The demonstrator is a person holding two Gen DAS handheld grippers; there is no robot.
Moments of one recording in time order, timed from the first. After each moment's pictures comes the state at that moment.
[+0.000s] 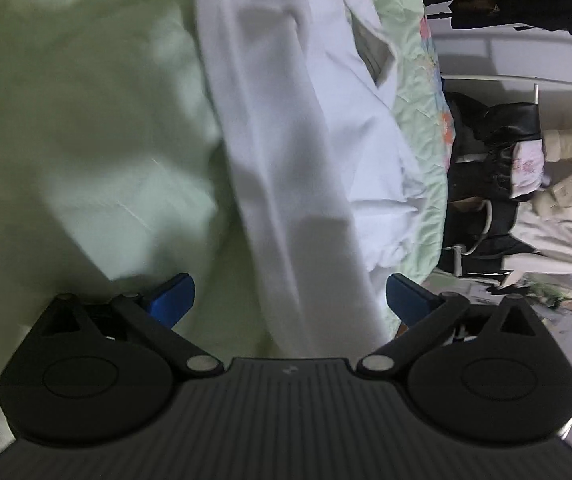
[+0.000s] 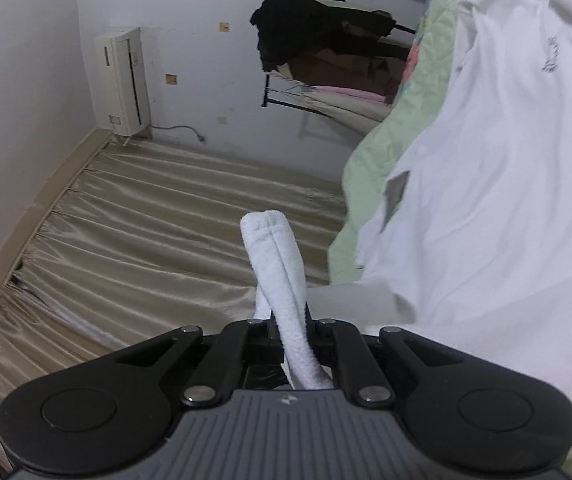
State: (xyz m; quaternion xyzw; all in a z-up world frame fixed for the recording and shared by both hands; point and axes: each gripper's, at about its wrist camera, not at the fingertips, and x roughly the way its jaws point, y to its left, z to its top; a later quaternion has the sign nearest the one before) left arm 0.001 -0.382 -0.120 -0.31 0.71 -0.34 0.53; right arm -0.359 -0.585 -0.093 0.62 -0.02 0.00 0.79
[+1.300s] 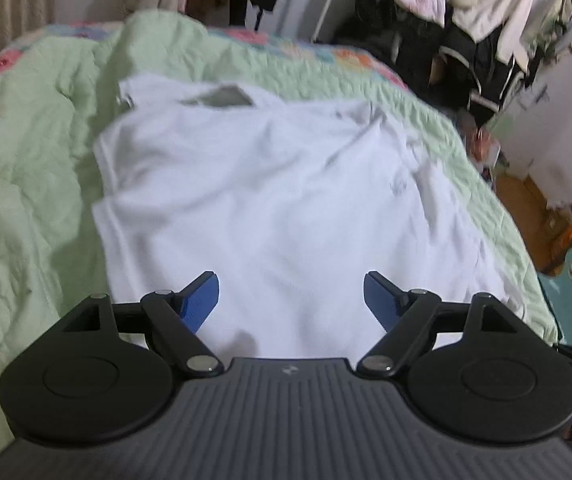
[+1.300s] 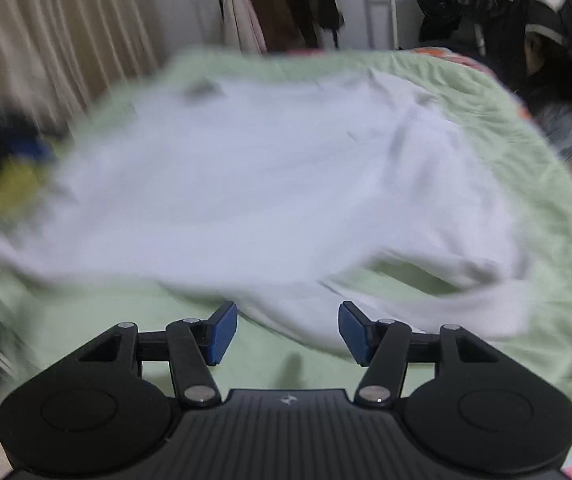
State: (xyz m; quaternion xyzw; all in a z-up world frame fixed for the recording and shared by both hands) left arm -0.100 -0.326 -0.022 0.12 0.42 -0.54 0.72; right arm -0.463 -0.514 -0.075 0.16 0.40 -0.30 0.85
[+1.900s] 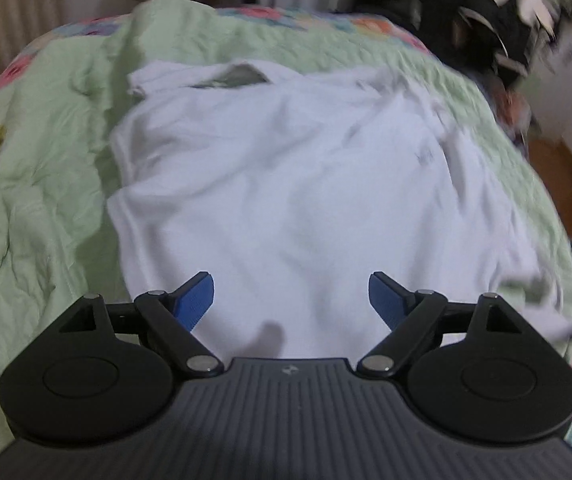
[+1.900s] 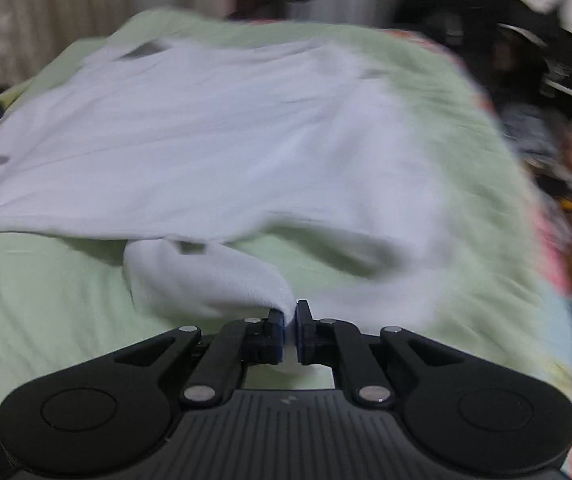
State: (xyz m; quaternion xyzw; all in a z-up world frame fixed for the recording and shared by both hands) left arm -0.111 -0.340 -0.014 0.16 0.42 -0.50 0.74; right arm -0.540 -0.549 -0.066 0.20 0.41 -0.37 0.81
